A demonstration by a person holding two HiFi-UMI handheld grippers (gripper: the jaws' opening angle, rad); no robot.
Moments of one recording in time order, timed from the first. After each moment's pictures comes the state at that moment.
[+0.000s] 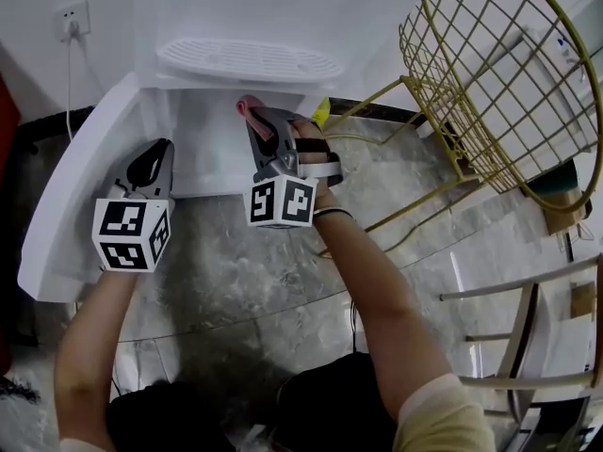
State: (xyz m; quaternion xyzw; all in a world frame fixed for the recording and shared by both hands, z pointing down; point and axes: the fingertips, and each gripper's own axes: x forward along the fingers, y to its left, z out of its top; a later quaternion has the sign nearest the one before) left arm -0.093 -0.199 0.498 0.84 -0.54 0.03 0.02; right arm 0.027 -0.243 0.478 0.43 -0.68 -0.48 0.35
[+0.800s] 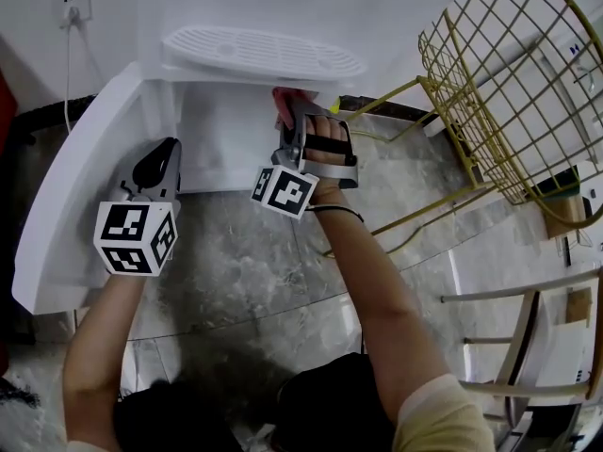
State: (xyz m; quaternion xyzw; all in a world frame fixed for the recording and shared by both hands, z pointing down) left arm -0.091 -0.205 0.516 0.84 -0.54 -0.01 0.06; right arm 0.079 -0.288 0.496 0.50 -0.51 -0.51 0.48
